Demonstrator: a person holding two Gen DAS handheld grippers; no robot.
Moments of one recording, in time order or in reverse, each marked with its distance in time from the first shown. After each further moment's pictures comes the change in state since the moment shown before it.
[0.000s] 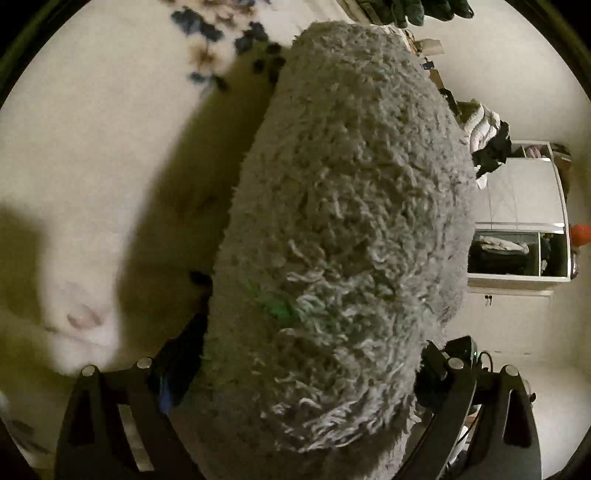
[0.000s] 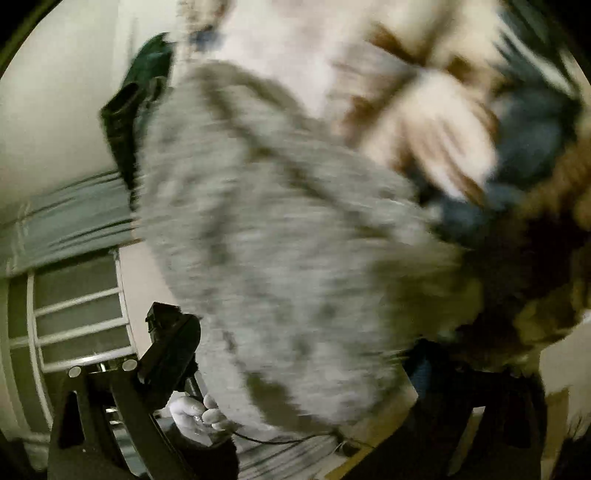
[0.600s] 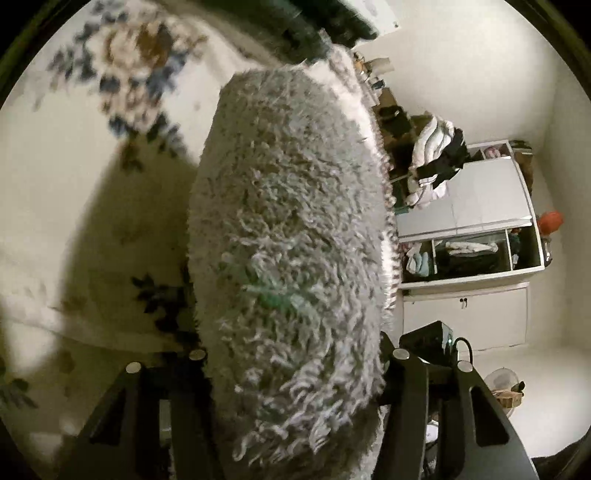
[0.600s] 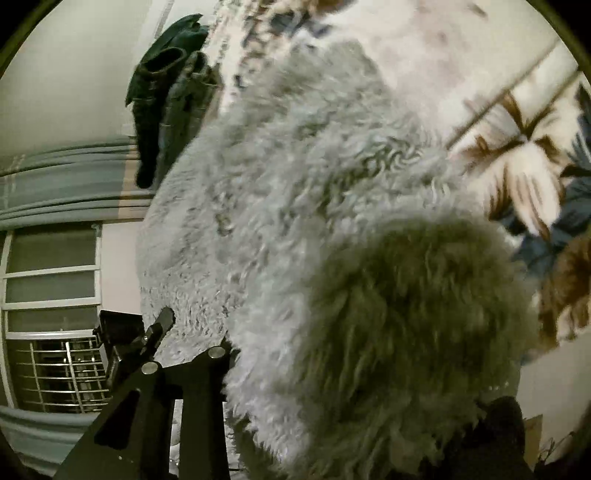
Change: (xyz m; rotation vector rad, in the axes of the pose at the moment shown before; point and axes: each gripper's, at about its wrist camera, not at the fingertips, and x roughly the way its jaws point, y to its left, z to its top) left arm -0.073 -0.078 -0.014 0.082 -0.134 -0.121; right arm 0.017 0.092 -0.014 -0.138 -0.037 -0.098
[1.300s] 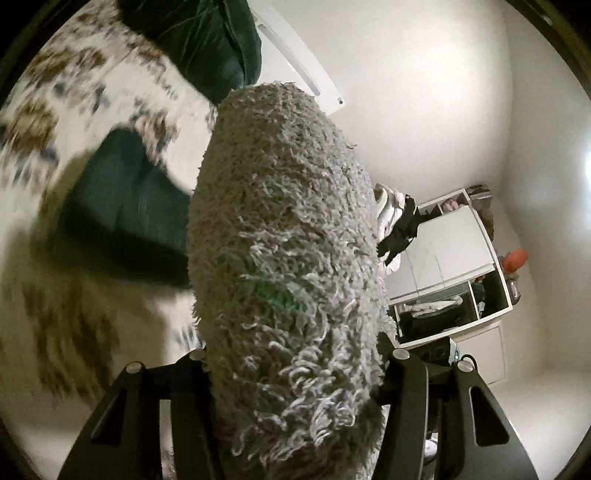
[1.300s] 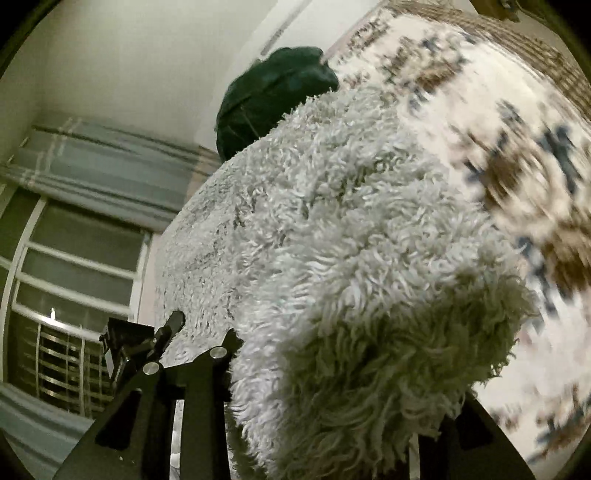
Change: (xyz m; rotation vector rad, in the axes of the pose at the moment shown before) left arm -0.131 -0.141 0.314 0.096 -0.241 -0.105; right arm -0.050 0.383 0.193 -0.255 -0.166 0.061
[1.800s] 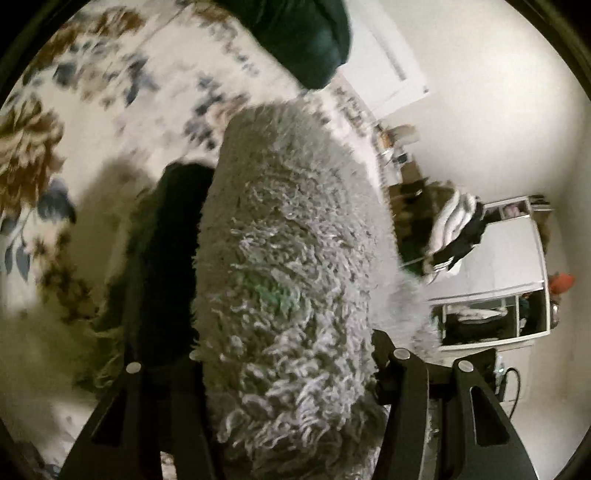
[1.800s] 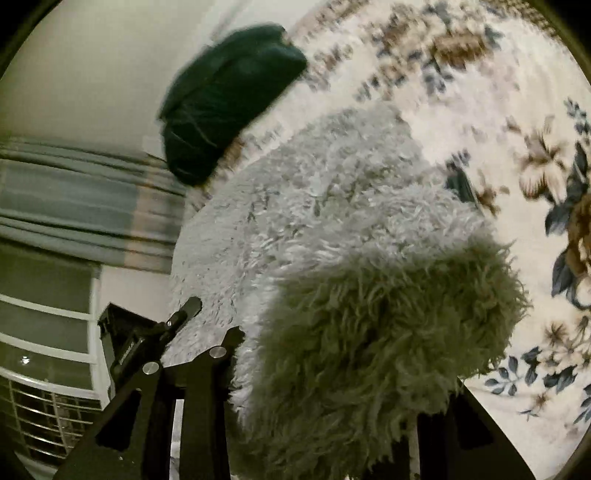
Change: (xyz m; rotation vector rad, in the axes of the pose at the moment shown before) left arm 0.108 0.192 0.134 -0.109 0.163 0.198; right arm 0.237 -0.023 0.103 0.089 0.058 -0.155
